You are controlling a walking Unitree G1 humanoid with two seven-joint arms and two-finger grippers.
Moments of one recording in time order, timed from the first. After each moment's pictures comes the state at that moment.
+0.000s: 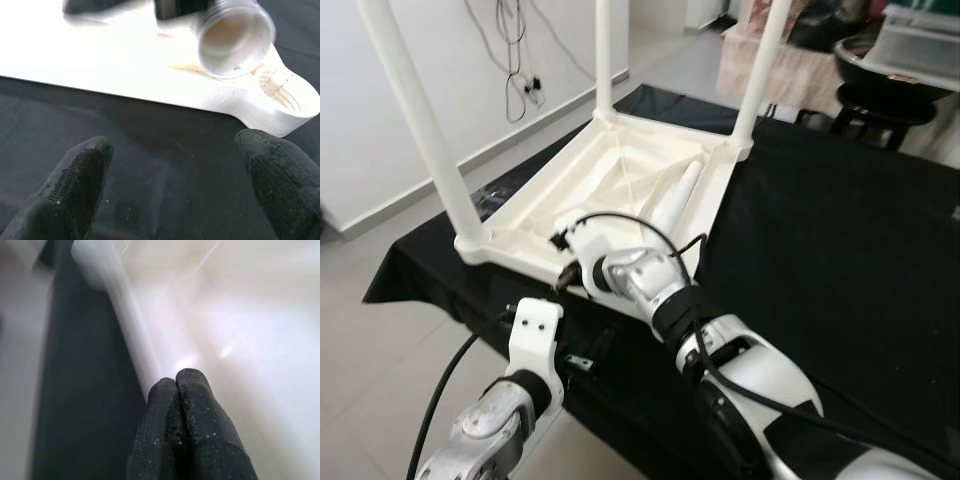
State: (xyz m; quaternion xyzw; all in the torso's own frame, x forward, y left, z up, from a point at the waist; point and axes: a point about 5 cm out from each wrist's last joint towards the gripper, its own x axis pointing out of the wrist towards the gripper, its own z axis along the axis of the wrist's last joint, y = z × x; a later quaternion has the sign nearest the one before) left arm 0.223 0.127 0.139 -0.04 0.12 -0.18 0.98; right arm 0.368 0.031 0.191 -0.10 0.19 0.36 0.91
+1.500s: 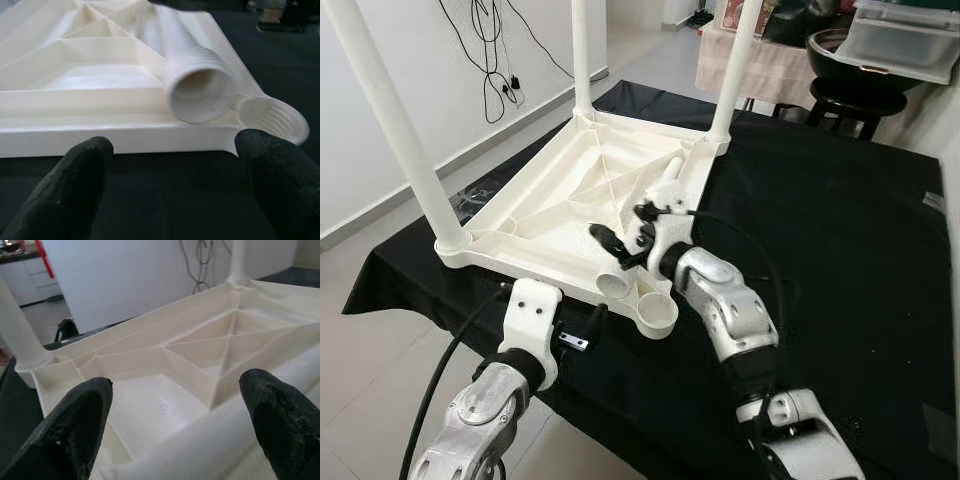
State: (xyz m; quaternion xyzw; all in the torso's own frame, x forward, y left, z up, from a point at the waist) left arm 0.230 0.128 0.152 0.03 0.05 -0.21 0.98; right arm 0.354 -0.068 0.184 0.03 0.01 0.29 0.96
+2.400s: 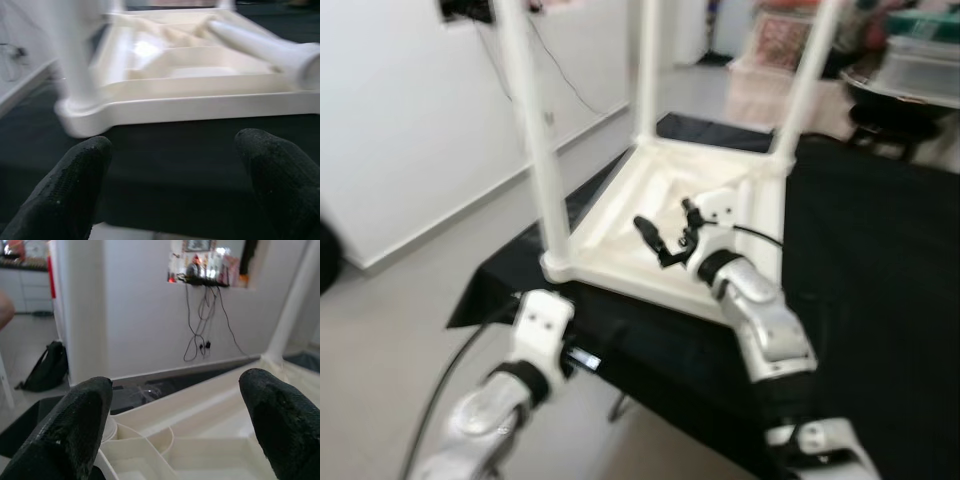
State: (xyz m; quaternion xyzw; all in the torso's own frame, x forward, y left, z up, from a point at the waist) left arm 0.236 0.142 0.156 0.04 0.02 -0.19 0.98; right arm 0.350 -0.092 0.203 -0.07 -0.08 0.25 0.96
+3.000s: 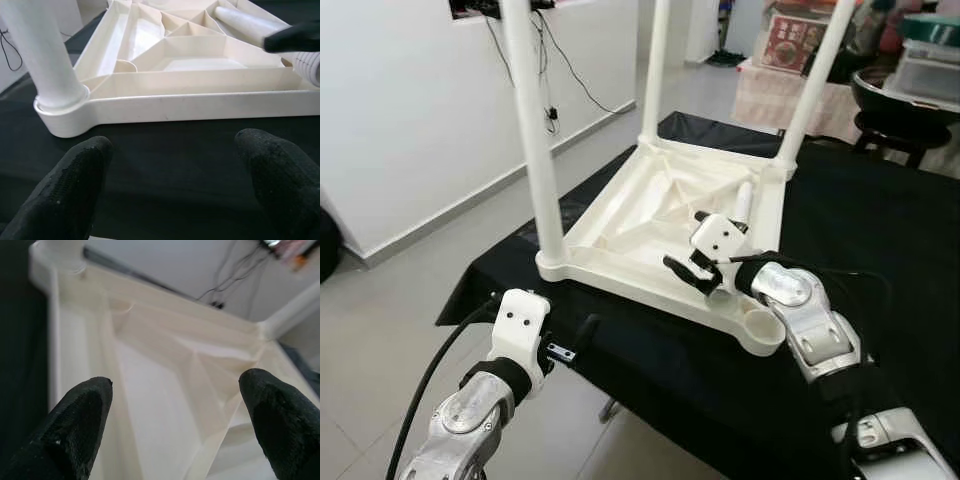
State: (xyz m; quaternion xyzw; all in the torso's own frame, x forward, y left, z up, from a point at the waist) left arm 0.240 0.146 0.148 0.03 0.03 -0.17 0.99; right arm 0.349 -0.156 0.191 -0.34 0.00 0.33 0.88
